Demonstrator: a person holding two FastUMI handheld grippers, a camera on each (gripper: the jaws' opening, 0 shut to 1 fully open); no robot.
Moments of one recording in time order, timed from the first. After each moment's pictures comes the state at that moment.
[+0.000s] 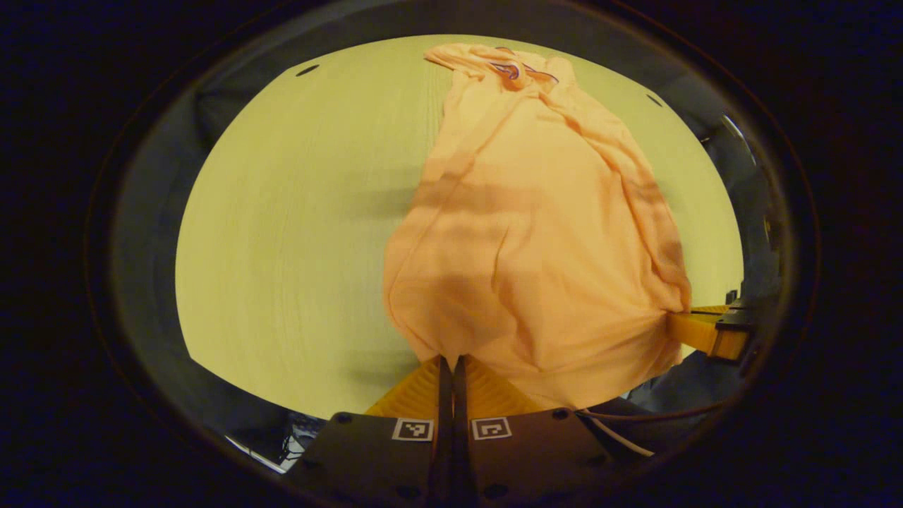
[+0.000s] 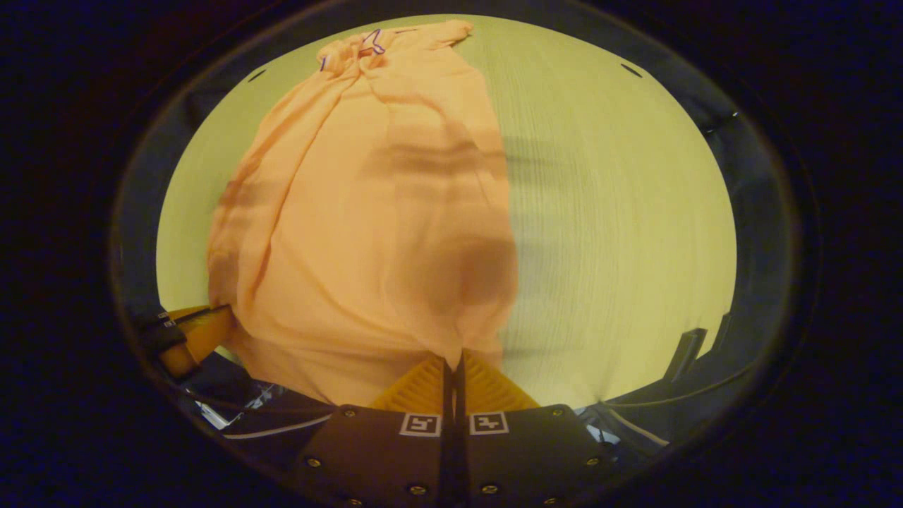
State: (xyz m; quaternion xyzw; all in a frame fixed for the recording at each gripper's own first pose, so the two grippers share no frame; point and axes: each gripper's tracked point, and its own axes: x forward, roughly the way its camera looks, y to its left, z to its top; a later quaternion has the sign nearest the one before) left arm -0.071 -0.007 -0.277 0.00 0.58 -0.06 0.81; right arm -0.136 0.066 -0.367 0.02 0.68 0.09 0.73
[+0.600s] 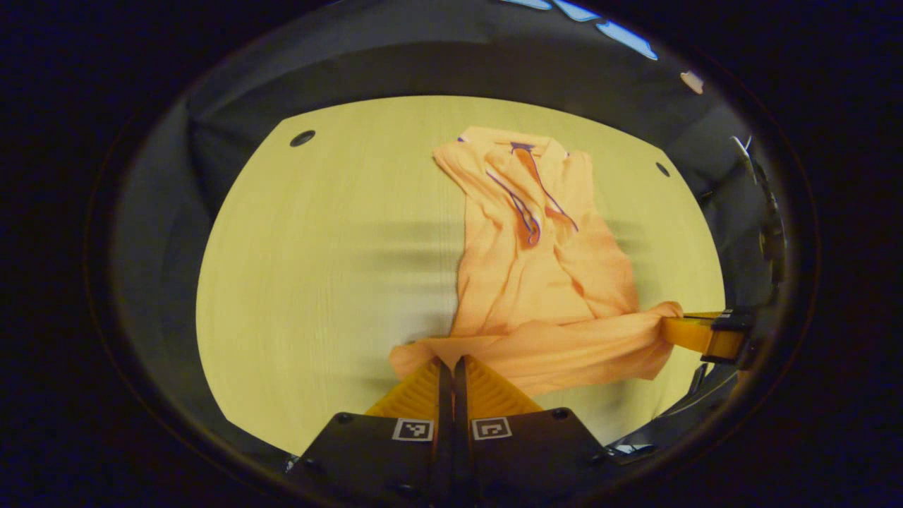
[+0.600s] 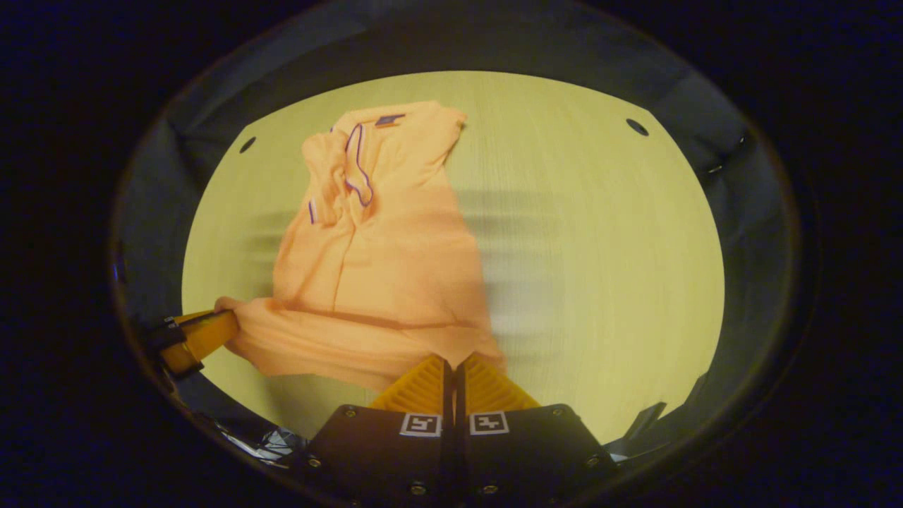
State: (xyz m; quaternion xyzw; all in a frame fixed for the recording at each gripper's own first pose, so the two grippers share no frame) left arm 0.183 -0.003 -0.113 -0.01 0.50 -0.07 0.86; right arm 0.040 0.073 -0.303 0.05 0.60 0.10 0.79
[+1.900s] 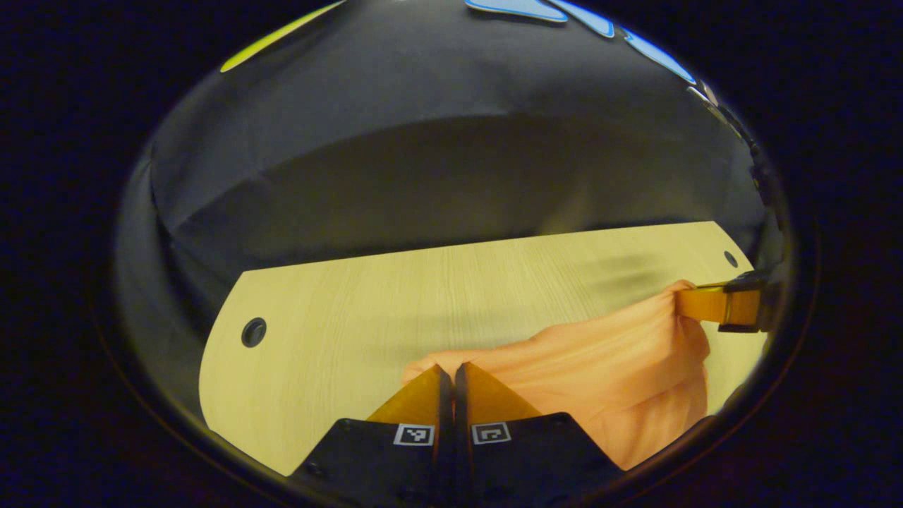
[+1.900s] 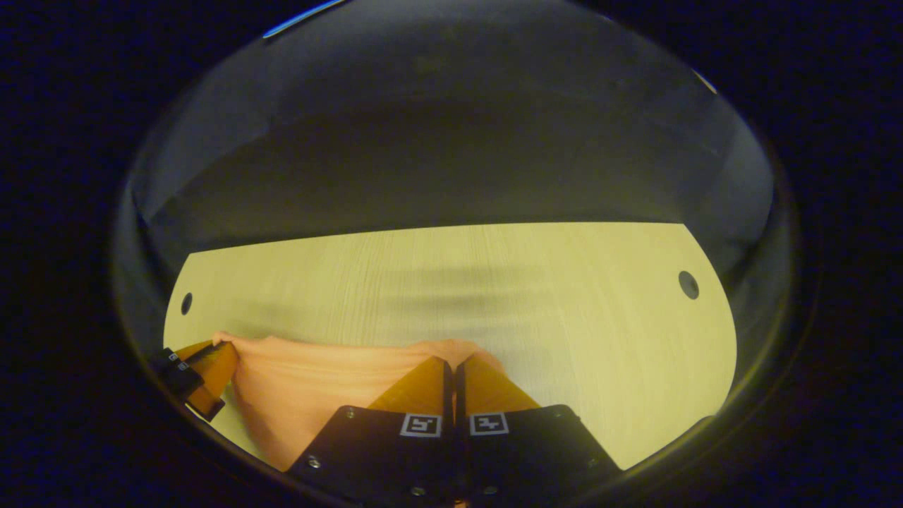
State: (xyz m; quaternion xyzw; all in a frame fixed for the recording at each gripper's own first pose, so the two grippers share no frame) left arm 0.542 -0.042 -0.065 0.05 0.26 -0.07 0.96; right arm 0.352 0.089 -0.307 0.07 0.41 0.04 0.91
